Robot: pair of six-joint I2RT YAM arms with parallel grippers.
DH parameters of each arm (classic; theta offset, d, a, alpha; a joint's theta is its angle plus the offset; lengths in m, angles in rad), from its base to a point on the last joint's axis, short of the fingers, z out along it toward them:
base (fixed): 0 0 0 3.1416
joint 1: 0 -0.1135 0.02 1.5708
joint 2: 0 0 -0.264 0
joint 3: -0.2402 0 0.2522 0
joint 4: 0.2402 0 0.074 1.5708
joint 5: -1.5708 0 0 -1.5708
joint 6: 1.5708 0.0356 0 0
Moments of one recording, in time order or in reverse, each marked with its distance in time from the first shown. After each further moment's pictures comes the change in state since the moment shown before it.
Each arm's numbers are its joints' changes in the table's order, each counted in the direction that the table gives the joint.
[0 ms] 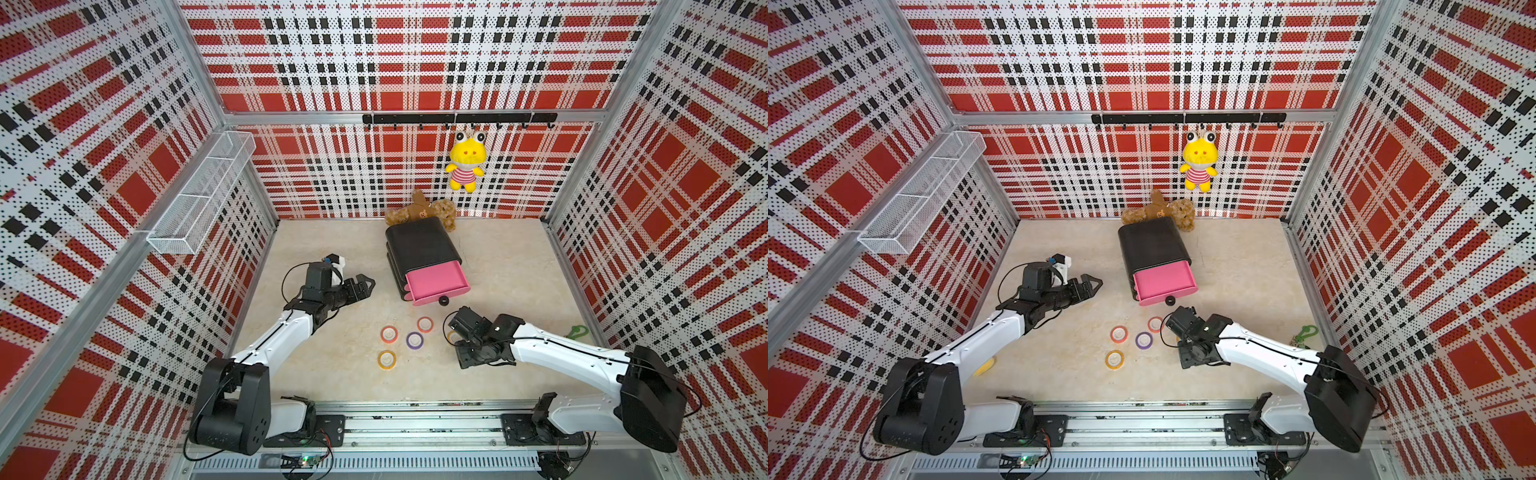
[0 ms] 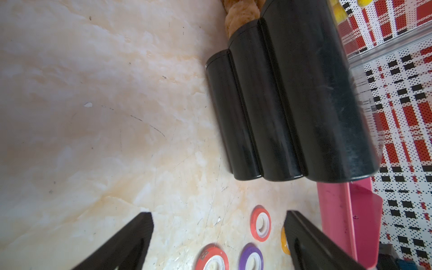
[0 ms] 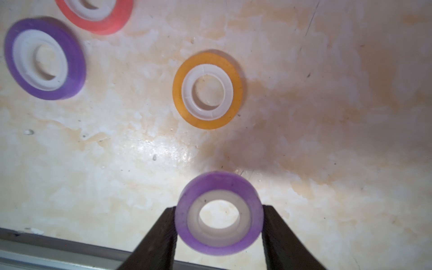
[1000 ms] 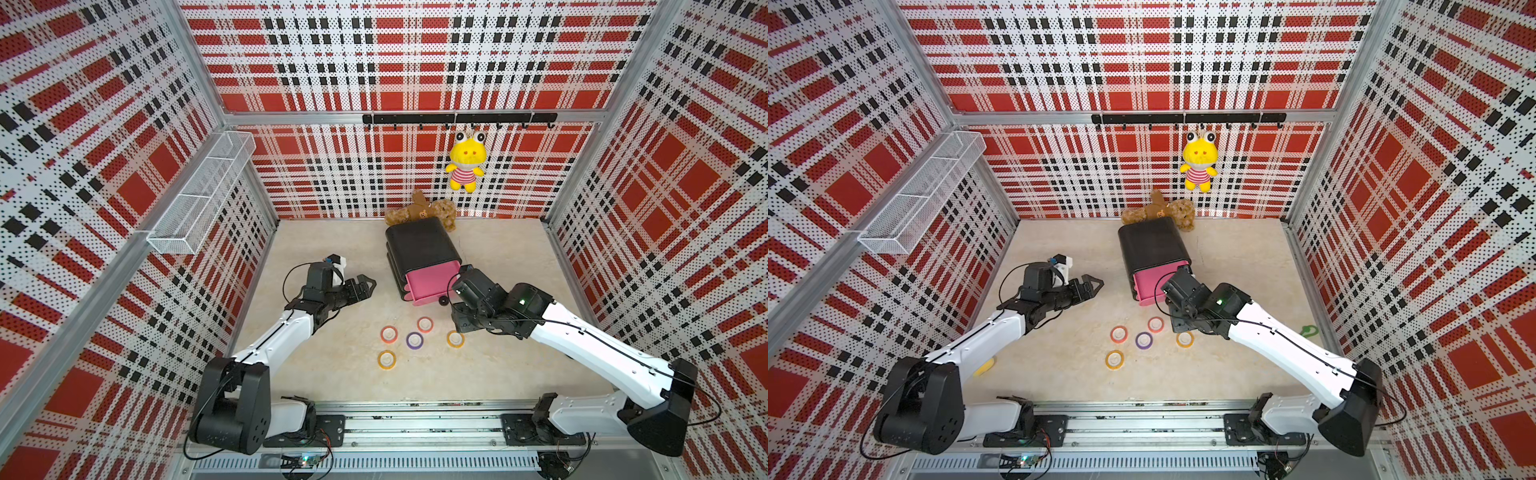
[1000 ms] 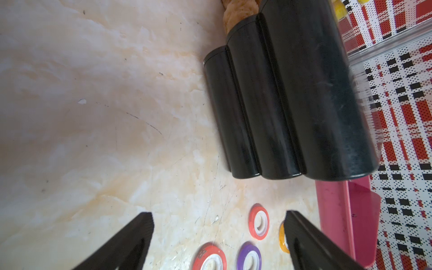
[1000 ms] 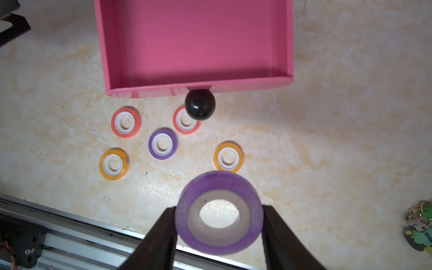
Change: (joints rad) left arm 0.014 0.004 0.000 0.000 -0.004 -0.007; right arm 0.012 0.013 -0.476 0.217 -0.130 -0.081
